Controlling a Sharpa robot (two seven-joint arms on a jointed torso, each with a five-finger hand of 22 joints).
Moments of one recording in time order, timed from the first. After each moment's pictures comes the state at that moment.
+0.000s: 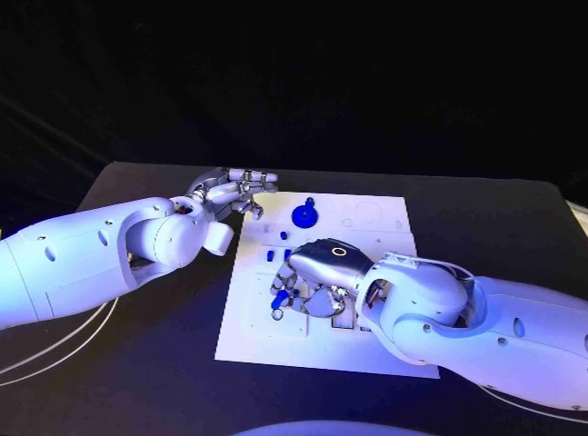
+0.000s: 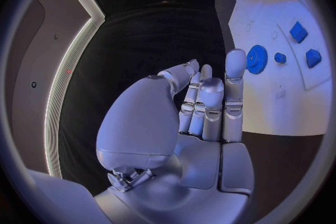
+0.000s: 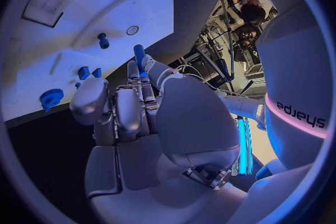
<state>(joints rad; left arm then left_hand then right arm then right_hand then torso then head) 1.21 -0.86 -0.02 1.49 -0.03 -0.25 0.22 1.37 -0.11 0.52 -0.06 0.07 0.98 0.20 0.11 0.07 1.06 0.11 0.27 0.13 1.35 0.02 1.15 0.87 0.15 1.27 0.12 0.73 0.94 1.11 -0.69 -0.05 1.83 -1.69 -0.22 -0.18 1.39 -0.05 0.41 0.00 0.05 1.14 0.11 0.11 0.13 1.18 0.05 0.25 0.07 1.47 -0.03 1.23 1.15 0.12 1.38 0.07 1.21 0.94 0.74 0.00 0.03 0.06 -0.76</state>
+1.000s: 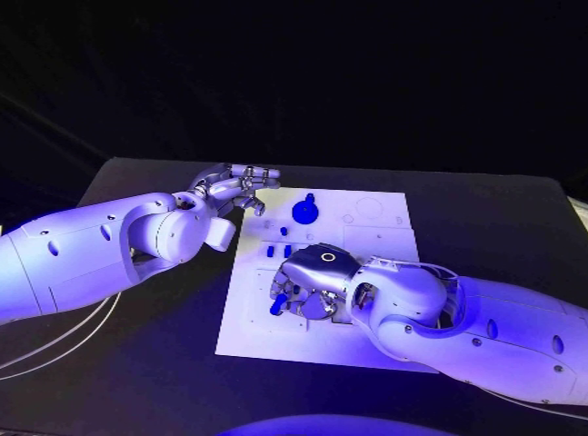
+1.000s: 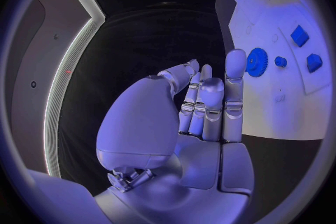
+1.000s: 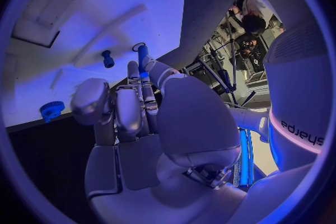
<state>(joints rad) 1.21 -0.86 -0.02 1.48 -0.03 -0.25 0.22 1.37 -0.11 0.52 -0.06 0.07 0.98 0.20 0.11 0.07 1.06 0.12 0.27 0.13 1.35 0.02 1.15 0.87 0.15 1.27 0.12 0.73 0.94 1.07 -0.63 -0.05 1.76 -1.77 -0.17 -0.18 1.38 -0.06 0.42 0.00 0.06 1.14 0.11 0.11 0.13 1.18 0.05 0.24 0.07 1.47 -0.03 1.23 1.14 0.12 1.38 0.07 1.21 0.94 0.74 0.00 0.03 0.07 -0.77</state>
